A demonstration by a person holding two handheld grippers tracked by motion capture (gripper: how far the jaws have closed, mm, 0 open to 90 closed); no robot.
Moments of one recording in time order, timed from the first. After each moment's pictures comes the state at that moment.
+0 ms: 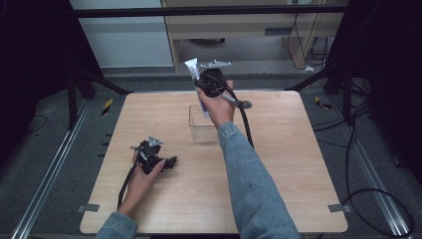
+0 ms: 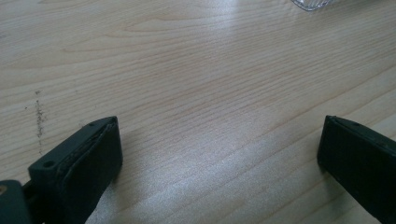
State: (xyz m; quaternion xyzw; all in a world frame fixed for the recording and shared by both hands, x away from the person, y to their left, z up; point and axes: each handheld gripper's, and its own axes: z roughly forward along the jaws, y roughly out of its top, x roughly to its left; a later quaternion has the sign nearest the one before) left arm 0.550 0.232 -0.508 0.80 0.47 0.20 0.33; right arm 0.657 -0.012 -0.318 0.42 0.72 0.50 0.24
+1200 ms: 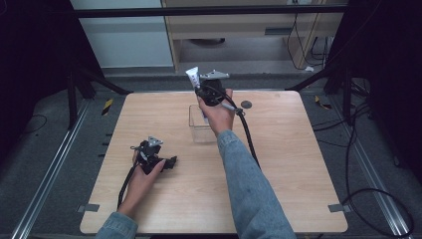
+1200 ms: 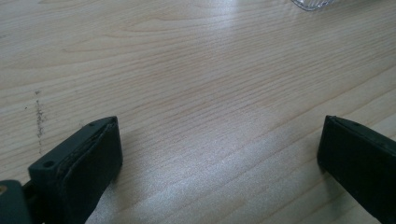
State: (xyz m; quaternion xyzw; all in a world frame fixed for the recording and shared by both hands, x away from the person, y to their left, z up) left arm 0.550 0.232 -0.508 0.80 0.47 0.20 0.33; right arm 0.654 -0.010 -0.349 0.41 0.73 0.49 0.26
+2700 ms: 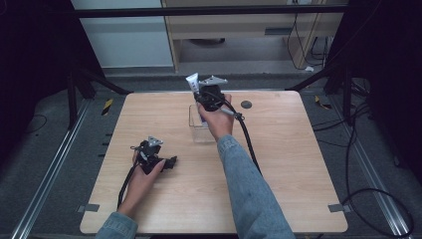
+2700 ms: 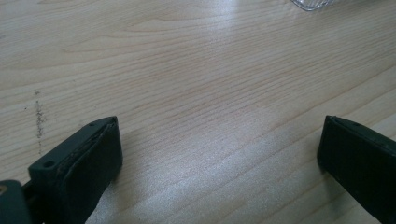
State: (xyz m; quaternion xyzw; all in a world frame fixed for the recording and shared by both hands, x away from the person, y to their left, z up) left arm 0.550 0.232 -0.508 0.80 0.47 0.20 0.33; right arm 0.648 -0.007 -0.364 0.40 0.74 0.48 0.25
